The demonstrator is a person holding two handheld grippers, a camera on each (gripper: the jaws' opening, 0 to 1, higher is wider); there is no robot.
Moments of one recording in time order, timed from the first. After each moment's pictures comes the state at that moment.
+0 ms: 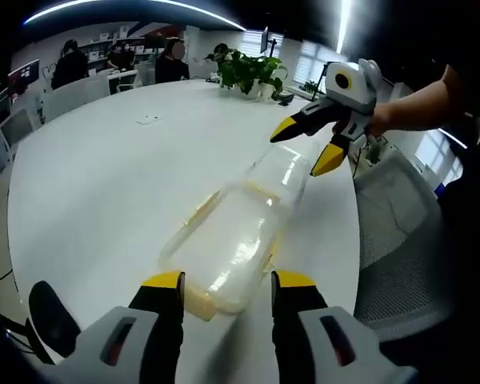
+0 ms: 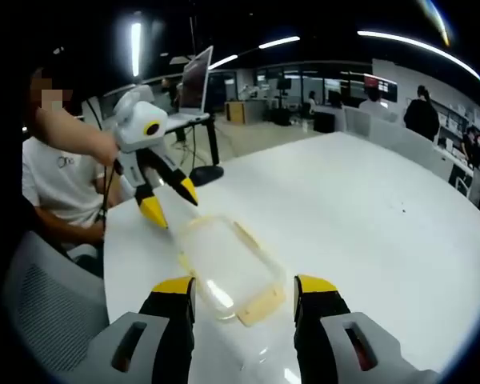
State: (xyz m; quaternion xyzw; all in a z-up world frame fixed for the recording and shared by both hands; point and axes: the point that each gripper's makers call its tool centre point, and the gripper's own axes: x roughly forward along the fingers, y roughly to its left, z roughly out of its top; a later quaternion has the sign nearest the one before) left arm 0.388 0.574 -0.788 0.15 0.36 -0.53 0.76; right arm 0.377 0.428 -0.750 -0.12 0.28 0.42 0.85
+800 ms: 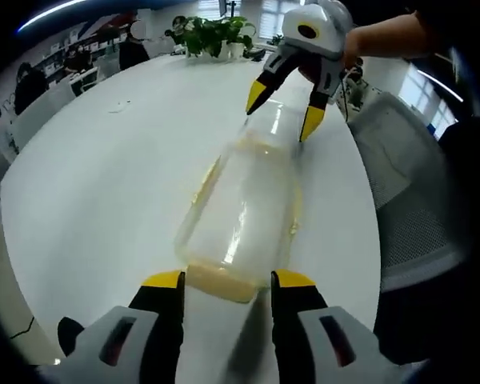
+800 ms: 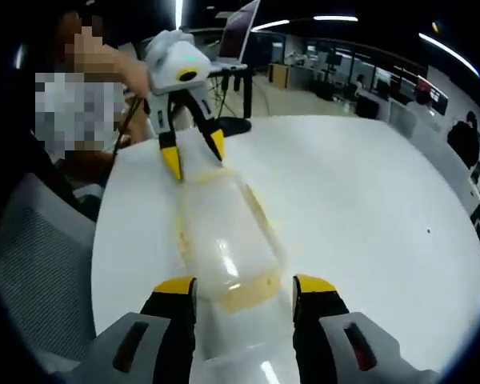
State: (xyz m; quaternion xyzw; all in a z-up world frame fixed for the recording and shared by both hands) left arm 0.405 0.588 -0.811 0.27 0.37 -0.56 0.69; right arm 0.386 0.430 -0.788 -0.23 0.34 0.49 0.77
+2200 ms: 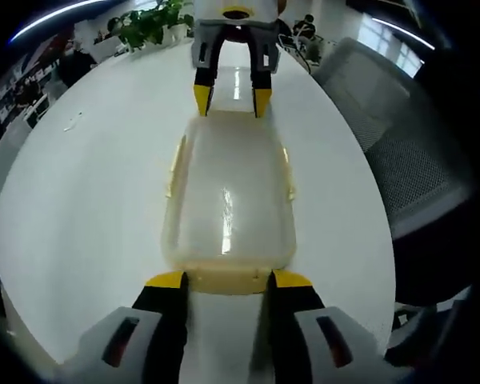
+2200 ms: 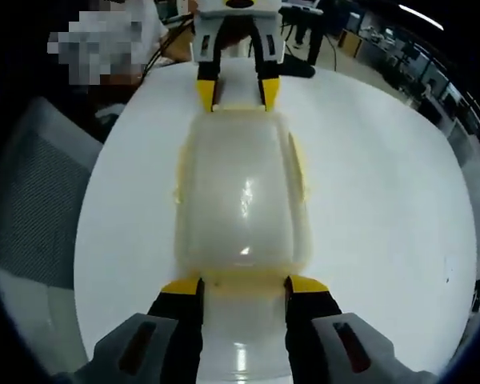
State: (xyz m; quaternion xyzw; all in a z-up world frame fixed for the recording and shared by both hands) left arm 0.397 0.588 -0.835 0.38 0.35 -0.62 0.59; right arm 0.382 0.428 -0.837 -0.38 0.40 0.55 0.62
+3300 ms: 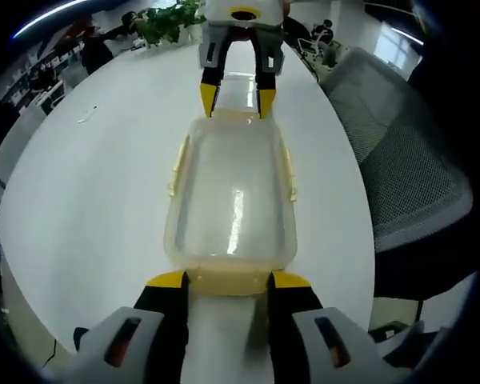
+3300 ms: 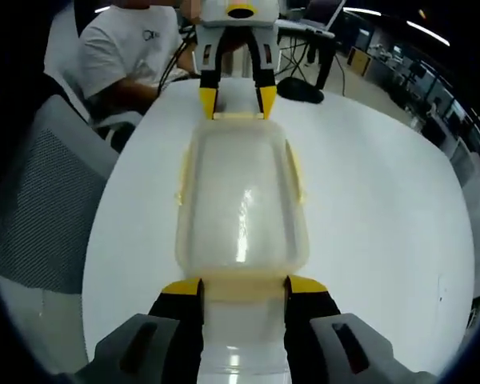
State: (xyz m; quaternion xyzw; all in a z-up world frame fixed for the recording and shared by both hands) left arm 0.381 0.602 -0.812 0.36 0.37 -0.59 0.62; right arm 0.376 0.442 -0.811 -0.37 0.36 0.59 0.62
